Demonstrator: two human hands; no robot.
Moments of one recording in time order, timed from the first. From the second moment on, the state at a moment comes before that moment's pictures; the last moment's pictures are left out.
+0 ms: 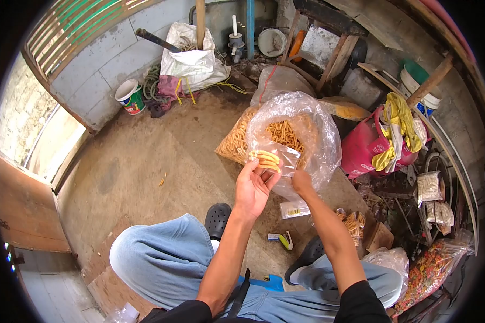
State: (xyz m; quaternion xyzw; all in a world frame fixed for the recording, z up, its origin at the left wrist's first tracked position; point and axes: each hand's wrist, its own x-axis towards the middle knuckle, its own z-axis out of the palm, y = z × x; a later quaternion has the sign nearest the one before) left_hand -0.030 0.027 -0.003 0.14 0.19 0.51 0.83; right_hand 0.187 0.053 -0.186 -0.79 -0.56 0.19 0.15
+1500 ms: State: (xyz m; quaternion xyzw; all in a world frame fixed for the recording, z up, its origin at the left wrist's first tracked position) left_hand -0.003 0.010 0.005 0.16 0.20 0.48 0.84; right_hand 0.156 -0.067 0.046 -0.50 -0.39 0.37 0.68
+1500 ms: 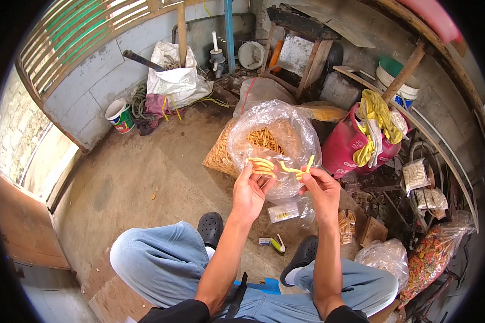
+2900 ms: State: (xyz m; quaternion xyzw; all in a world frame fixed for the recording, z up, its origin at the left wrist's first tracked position) left_hand 0.005 -0.009 0.017 0.23 0.22 0.47 0.82; right_hand 0.128 -0.076 0.063 -0.54 -0.36 0.39 0.66
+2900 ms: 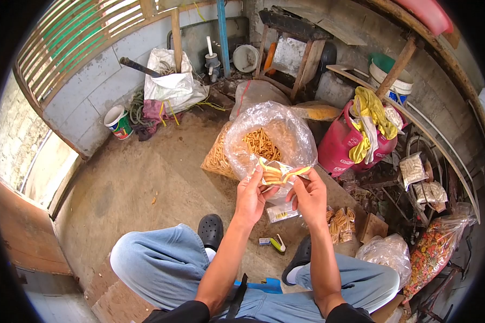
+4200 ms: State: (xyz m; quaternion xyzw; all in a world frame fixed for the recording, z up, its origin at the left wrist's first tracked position) left_hand 0.015 -0.013 0.009 0.17 0.15 0.43 0.87; right_hand 0.137 -0.071 0.034 -0.54 -0.39 0.16 0.73
